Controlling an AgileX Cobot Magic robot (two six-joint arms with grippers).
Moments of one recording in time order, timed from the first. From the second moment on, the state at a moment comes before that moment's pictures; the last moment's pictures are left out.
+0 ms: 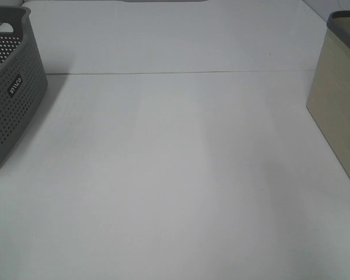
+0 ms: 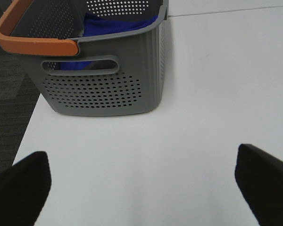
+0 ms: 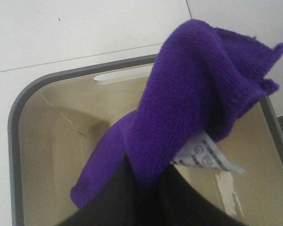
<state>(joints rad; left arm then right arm) 0.02 -0.01 -0.51 0.05 1.05 0.01 -0.26 1.91 -2.05 0.00 1.11 -0.09</state>
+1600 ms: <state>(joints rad) 0.02 -0.01 -0.51 0.05 1.05 0.01 -0.01 1.74 -1.88 0.12 1.22 -0.03</state>
